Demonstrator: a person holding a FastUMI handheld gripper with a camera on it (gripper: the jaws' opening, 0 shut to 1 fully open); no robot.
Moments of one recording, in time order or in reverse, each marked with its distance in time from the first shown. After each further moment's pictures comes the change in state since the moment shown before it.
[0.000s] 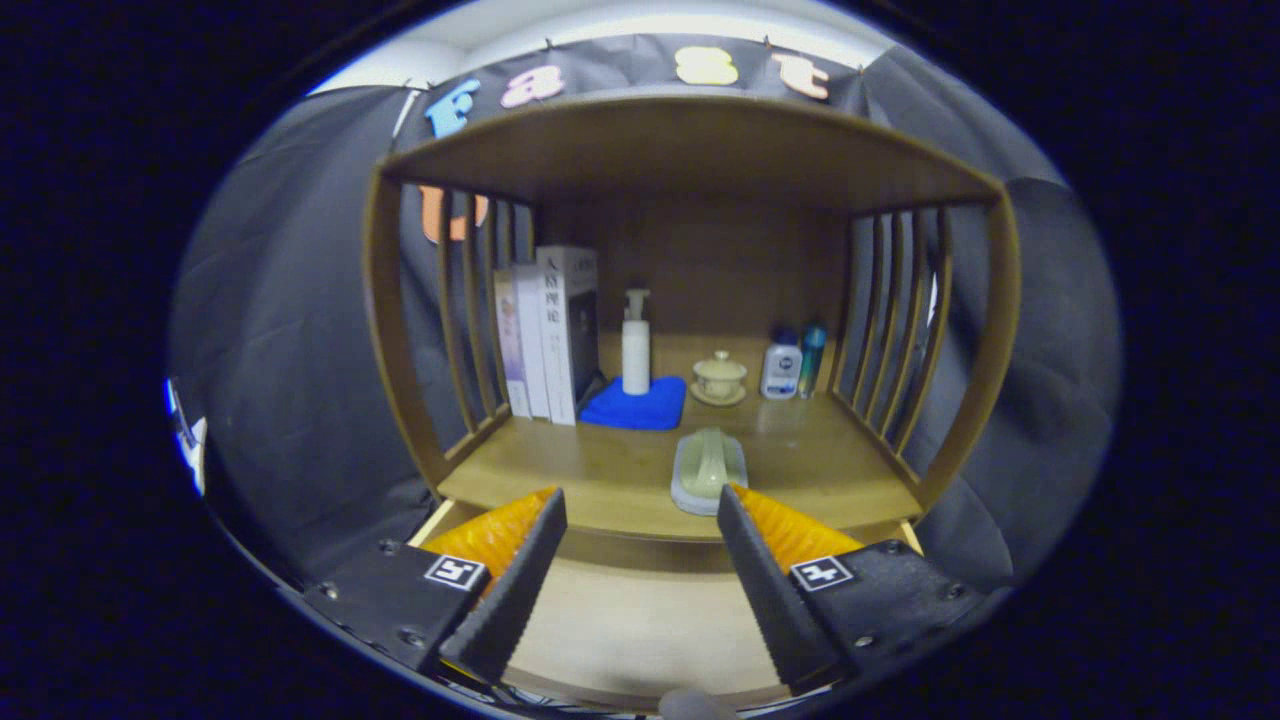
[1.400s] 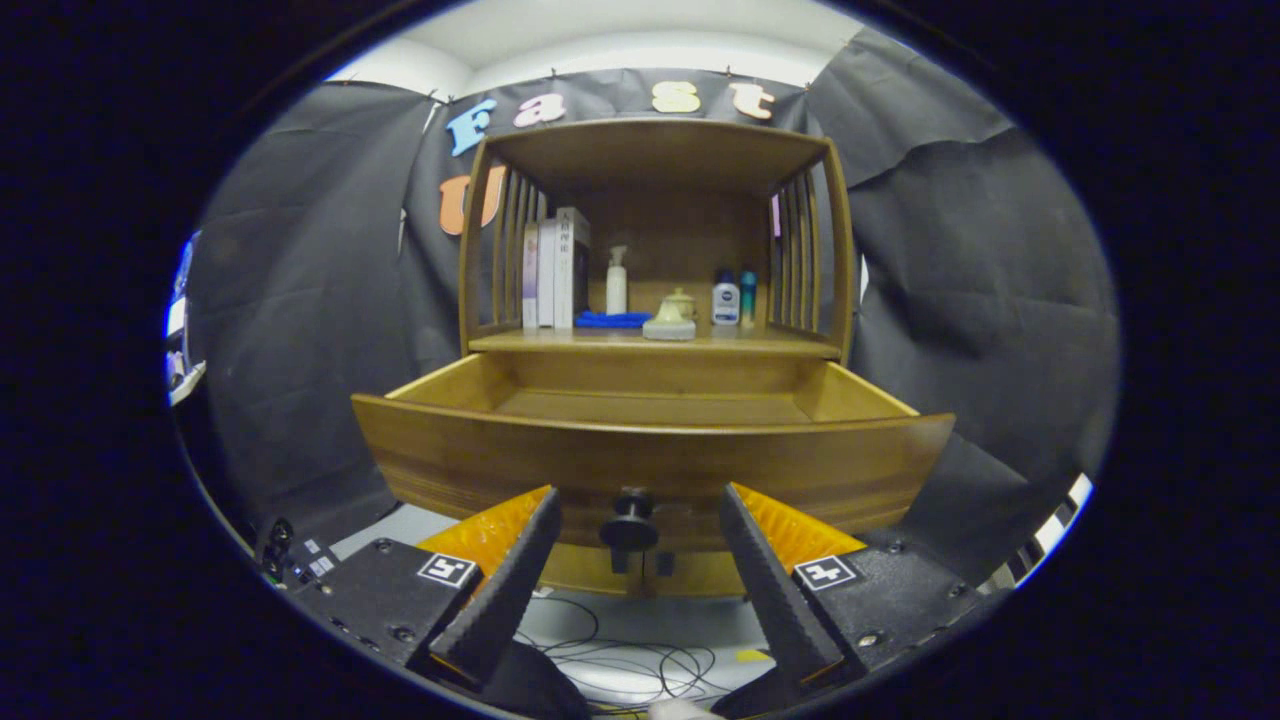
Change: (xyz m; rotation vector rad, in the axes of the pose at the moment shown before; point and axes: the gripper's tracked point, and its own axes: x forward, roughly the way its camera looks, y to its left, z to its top) arm -0.134 -0.024 -0.234 0.025 -0.014 -0.095
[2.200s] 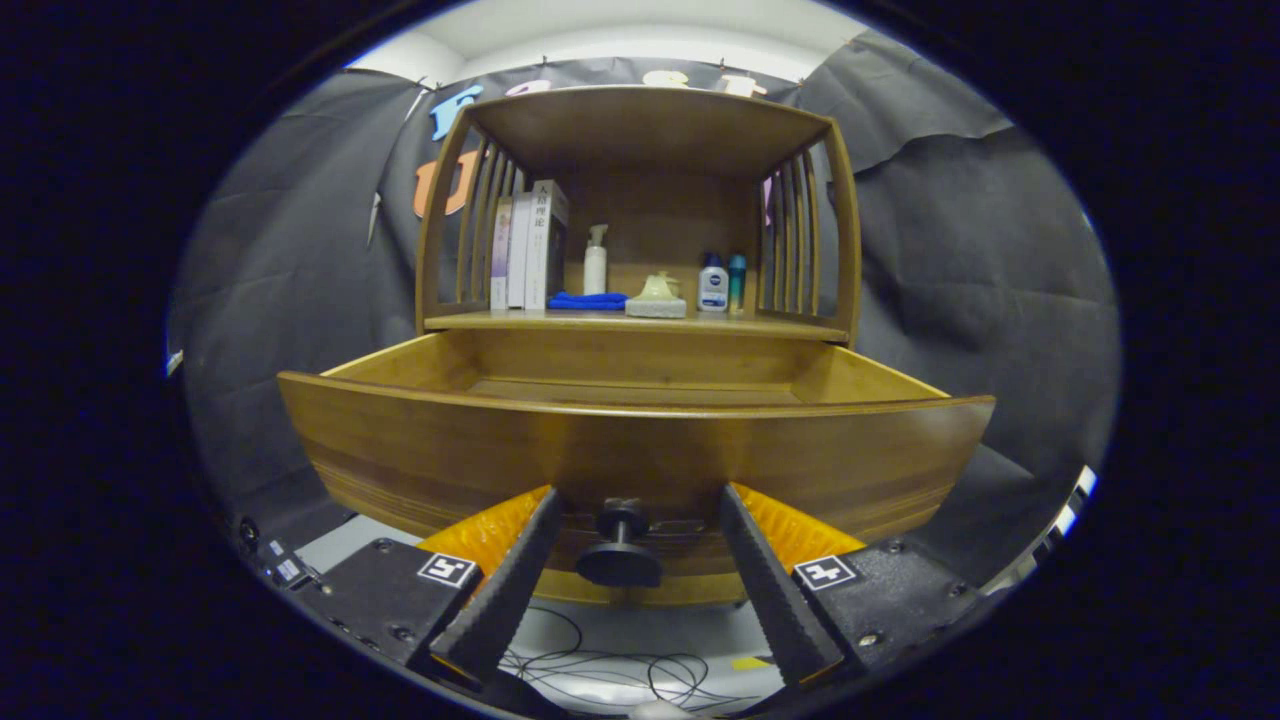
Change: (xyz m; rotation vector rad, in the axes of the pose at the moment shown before) arm 0.061 0.001 -0.013 -0.023 -0.015 -0.079
